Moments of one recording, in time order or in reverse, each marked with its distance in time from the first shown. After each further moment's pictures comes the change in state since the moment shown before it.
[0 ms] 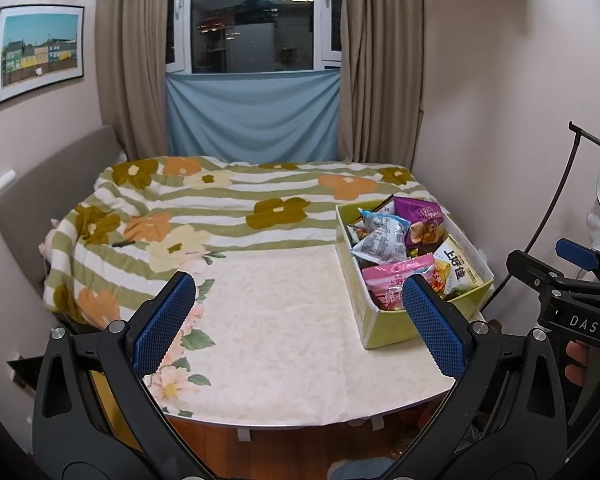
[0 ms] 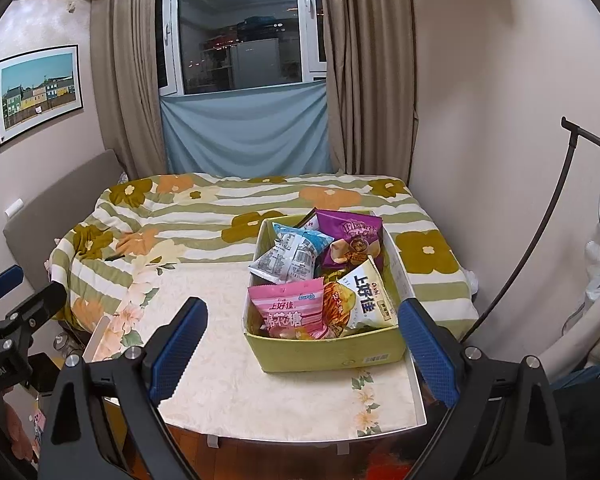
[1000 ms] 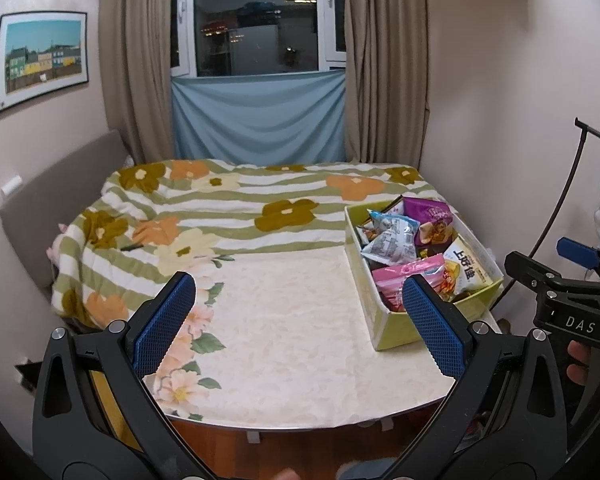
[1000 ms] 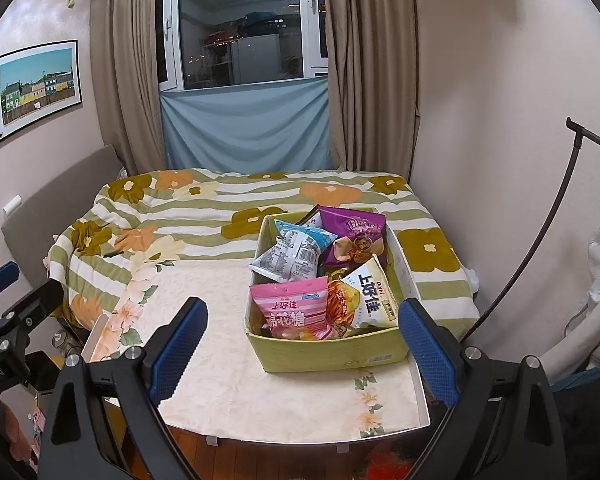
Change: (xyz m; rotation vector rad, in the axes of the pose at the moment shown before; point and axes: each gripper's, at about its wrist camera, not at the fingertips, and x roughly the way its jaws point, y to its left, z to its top) left arm 0.002 0.000 0.001 0.027 -0.004 0.035; right arm 0.004 0.008 -0.006 0.000 0.013 0.000
